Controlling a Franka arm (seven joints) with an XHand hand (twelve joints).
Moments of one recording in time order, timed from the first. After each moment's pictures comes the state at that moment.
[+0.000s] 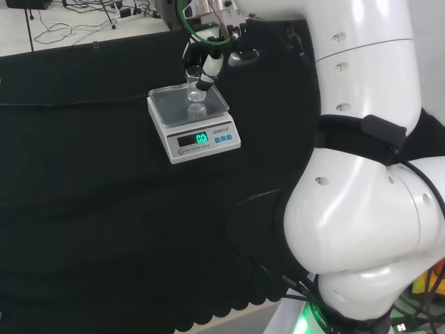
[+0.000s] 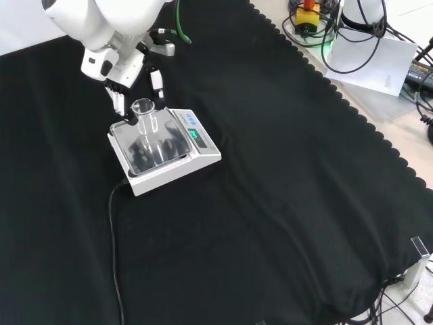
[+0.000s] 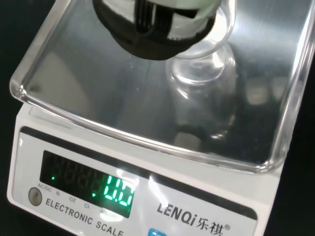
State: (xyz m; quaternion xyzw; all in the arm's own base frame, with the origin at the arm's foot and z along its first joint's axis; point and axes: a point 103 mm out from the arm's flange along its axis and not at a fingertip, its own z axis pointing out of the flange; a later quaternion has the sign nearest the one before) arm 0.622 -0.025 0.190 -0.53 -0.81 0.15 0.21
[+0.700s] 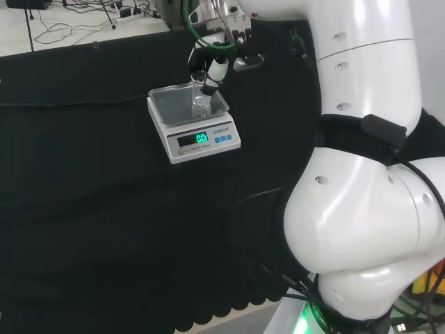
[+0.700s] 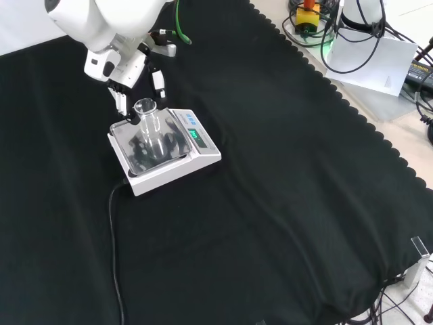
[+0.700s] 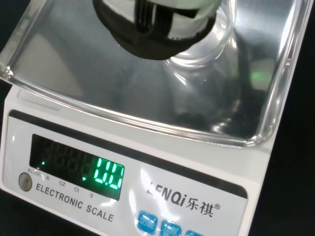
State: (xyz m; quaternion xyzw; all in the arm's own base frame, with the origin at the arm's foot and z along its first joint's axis) arm 0.617 -0.034 0.179 -0.53 -0.81 0.15 0.22
